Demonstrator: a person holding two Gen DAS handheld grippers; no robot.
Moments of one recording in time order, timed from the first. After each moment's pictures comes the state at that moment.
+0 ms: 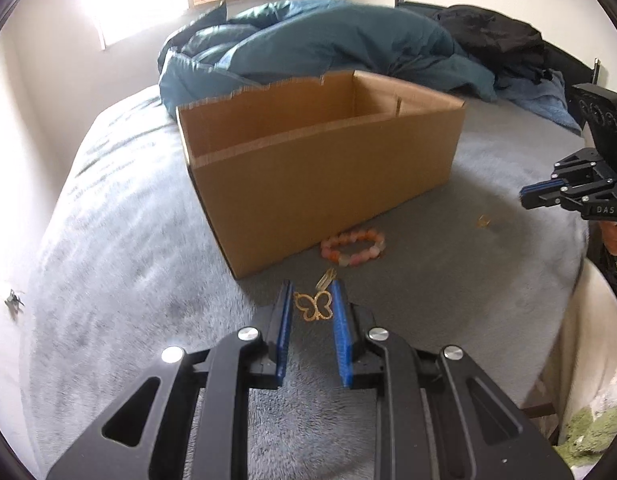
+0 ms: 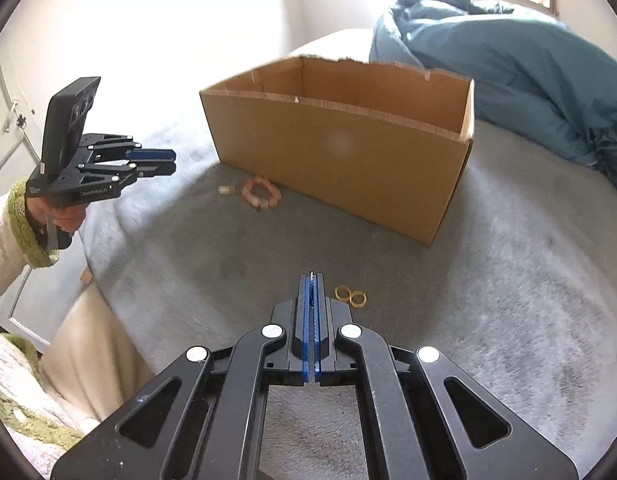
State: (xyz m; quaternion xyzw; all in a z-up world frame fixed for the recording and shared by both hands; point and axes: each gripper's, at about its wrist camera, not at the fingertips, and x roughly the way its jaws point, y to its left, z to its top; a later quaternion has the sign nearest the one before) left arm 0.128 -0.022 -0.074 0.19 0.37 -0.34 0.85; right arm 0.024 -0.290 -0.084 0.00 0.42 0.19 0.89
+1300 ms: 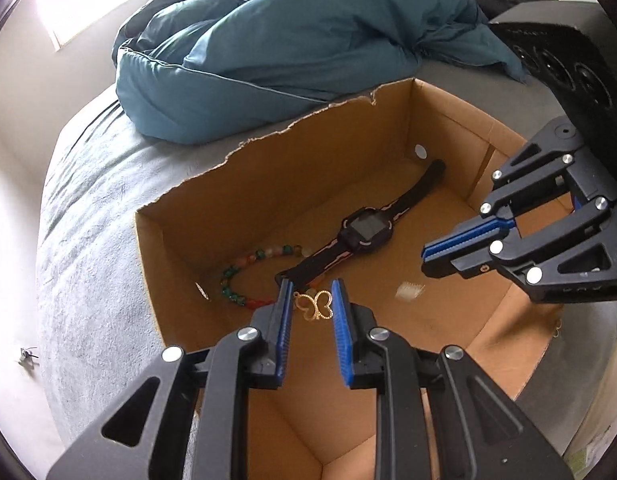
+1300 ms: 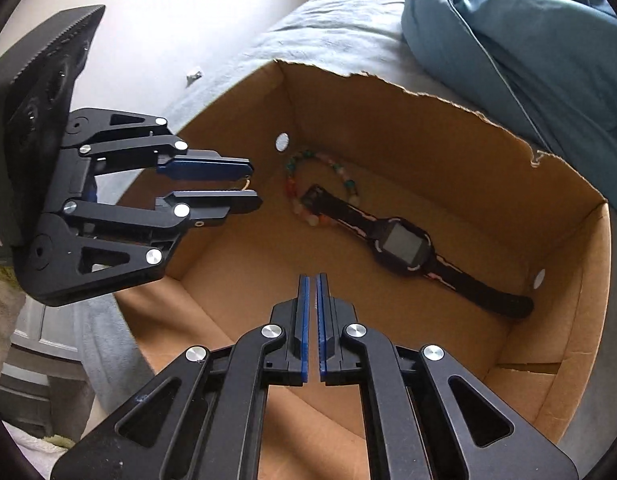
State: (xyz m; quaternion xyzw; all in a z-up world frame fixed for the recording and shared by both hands) left arm 0.314 -0.129 -0.067 0.26 0.44 -0.34 0.79; right arm 0.269 -0.233 -0.080 0.00 0.54 0.24 0.81
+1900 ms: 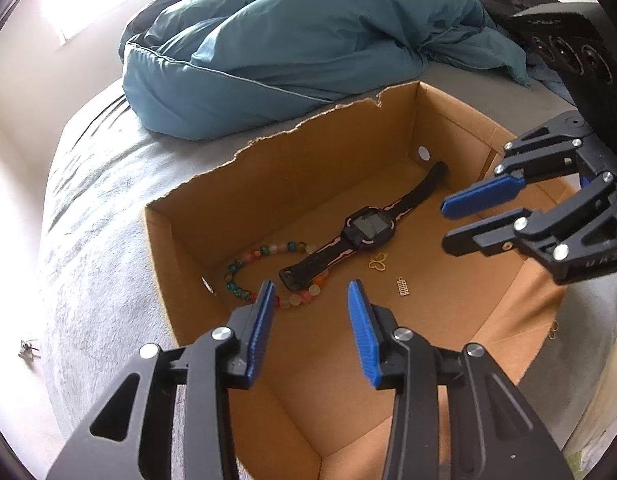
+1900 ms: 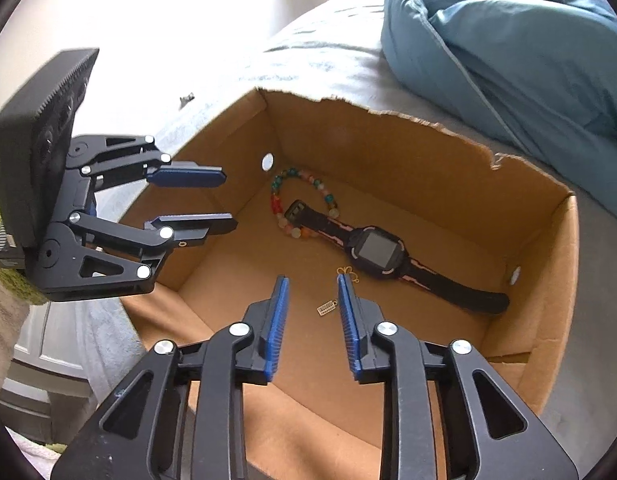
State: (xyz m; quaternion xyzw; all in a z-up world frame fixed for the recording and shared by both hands) left arm 0.313 -0.123 -0.059 0.25 0.44 -0.33 0.80; right arm 0.266 -0.258 -0.062 0.03 0.51 0.22 0.83
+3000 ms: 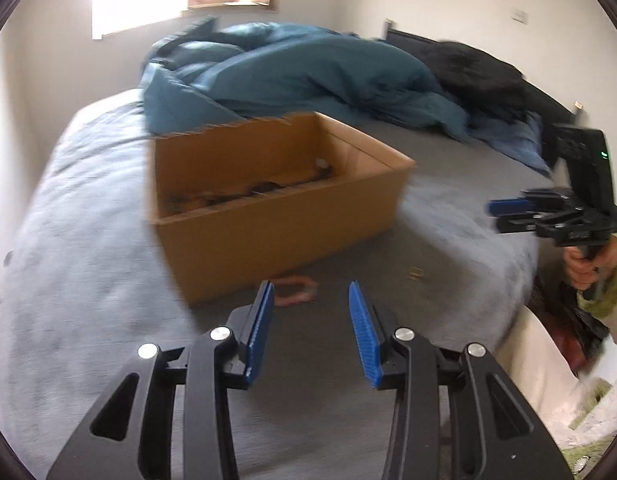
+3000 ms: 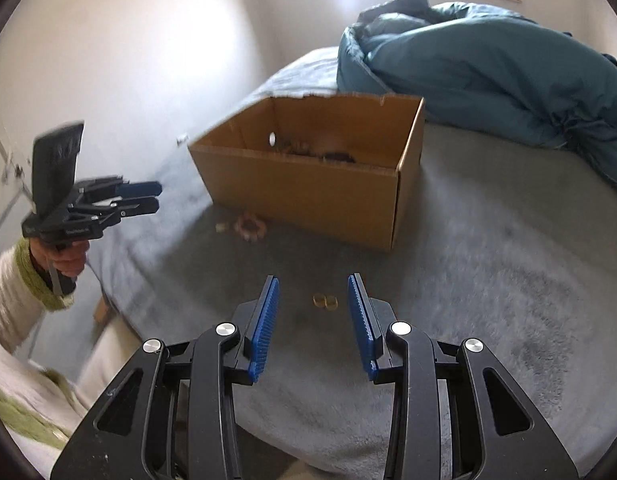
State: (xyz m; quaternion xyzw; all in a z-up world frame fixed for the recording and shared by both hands) left arm 0.109 -0.053 -0.040 0.12 0.38 -0.39 0.83; right arm 0.018 -0.330 -0.049 0.05 0.41 0.16 0.89
